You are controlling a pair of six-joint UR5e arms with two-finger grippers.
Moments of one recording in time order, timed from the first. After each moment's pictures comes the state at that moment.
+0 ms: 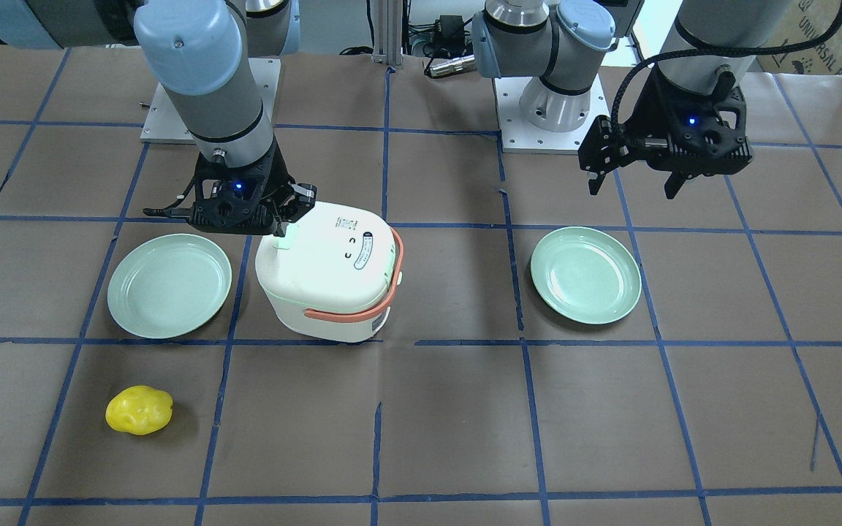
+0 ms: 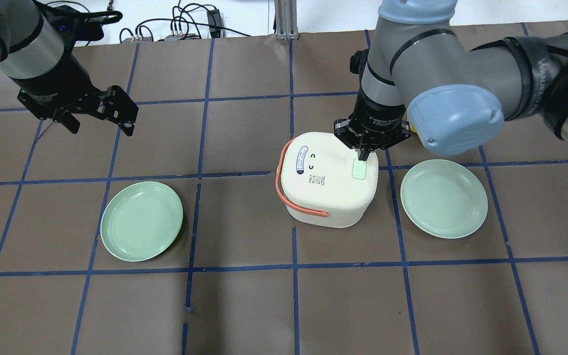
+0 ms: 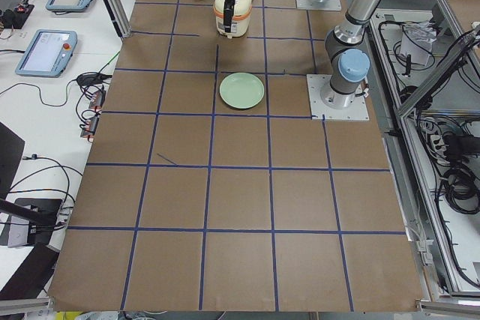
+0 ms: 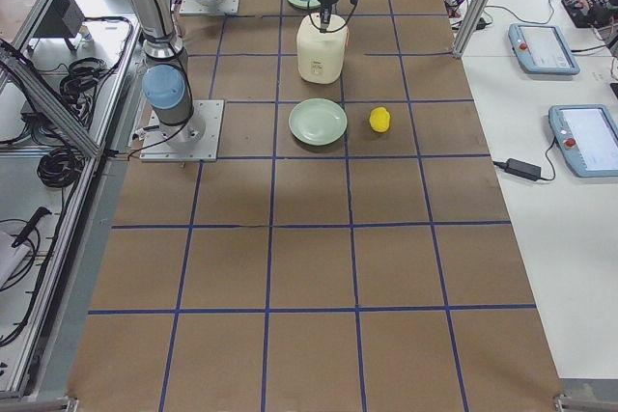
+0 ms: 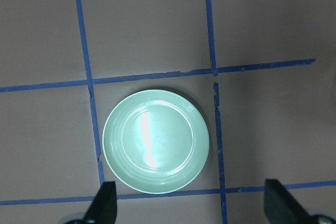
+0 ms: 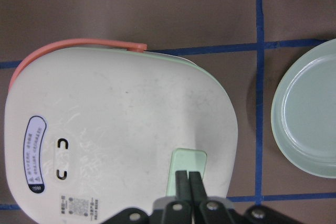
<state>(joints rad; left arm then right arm) -1.47 -1.51 -1.65 -1.52 1.62 0.18 1.75 -1.47 1.72 -1.77 -1.51 0.23</state>
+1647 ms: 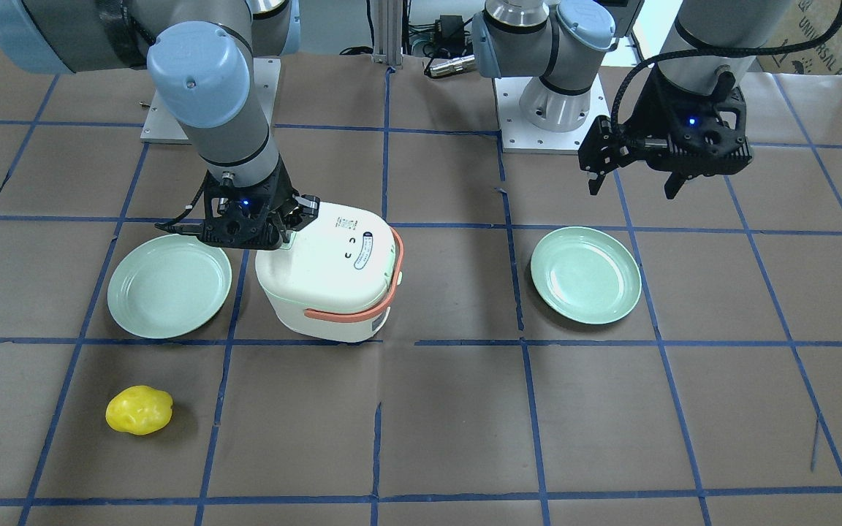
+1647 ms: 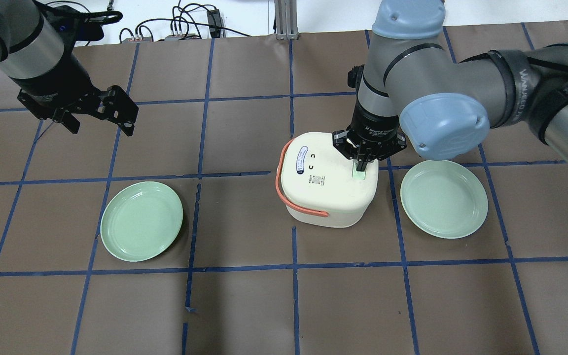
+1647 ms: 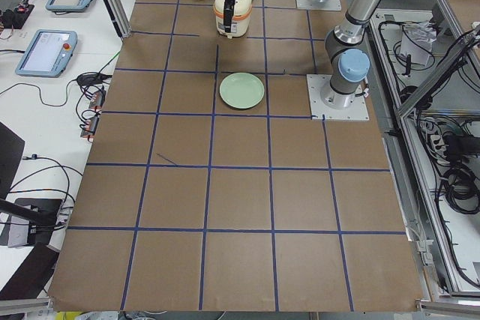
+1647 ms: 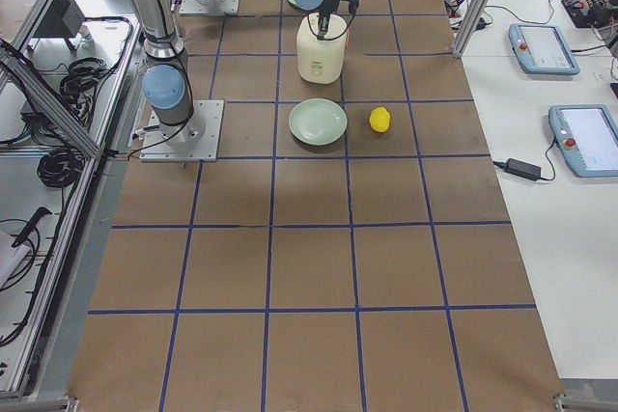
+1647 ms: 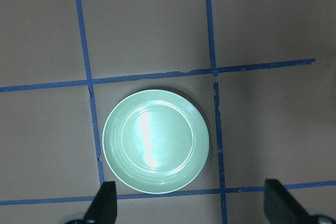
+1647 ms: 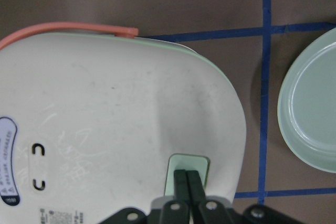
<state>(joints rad) -1.47 -1.51 -1.65 -1.52 1.62 0.18 1.75 -1.44 1.74 -1.77 -1.50 0.24</state>
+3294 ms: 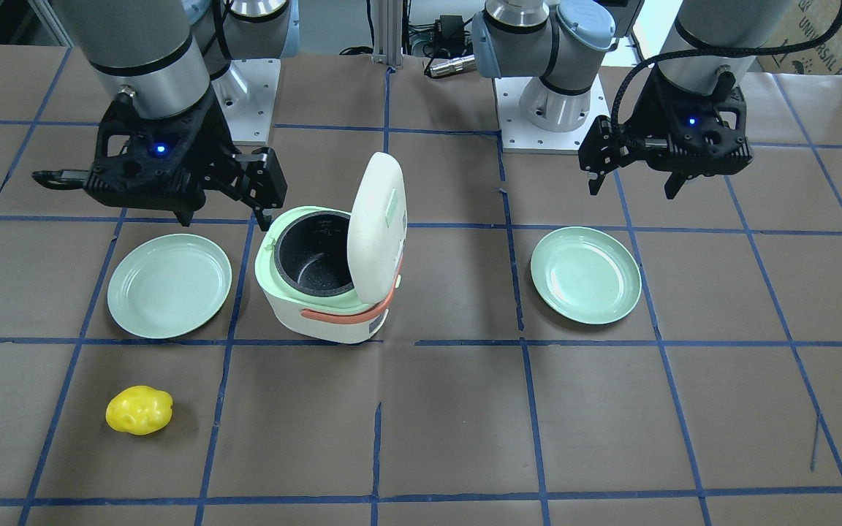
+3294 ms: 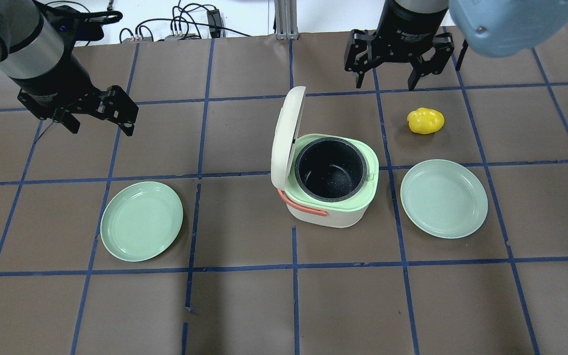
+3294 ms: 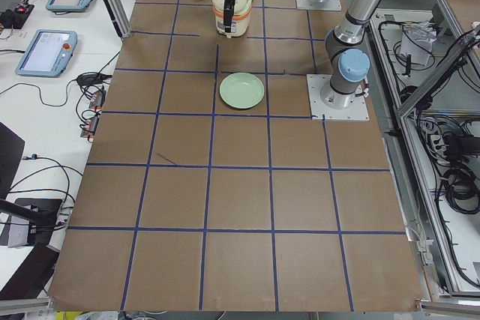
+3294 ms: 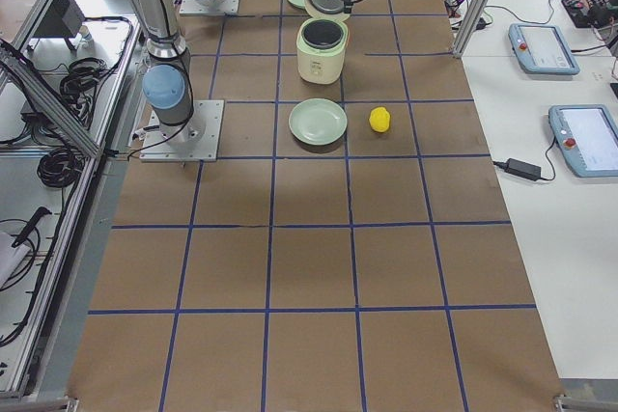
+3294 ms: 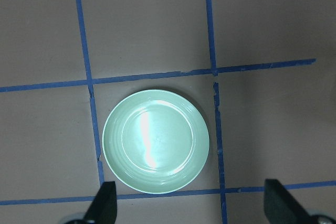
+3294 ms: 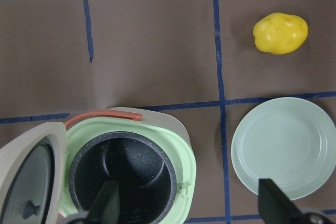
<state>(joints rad) -1.47 -1.51 -1.65 -1.52 1.62 0.18 1.68 -1.43 1.40 -1.59 -1.54 0.17</state>
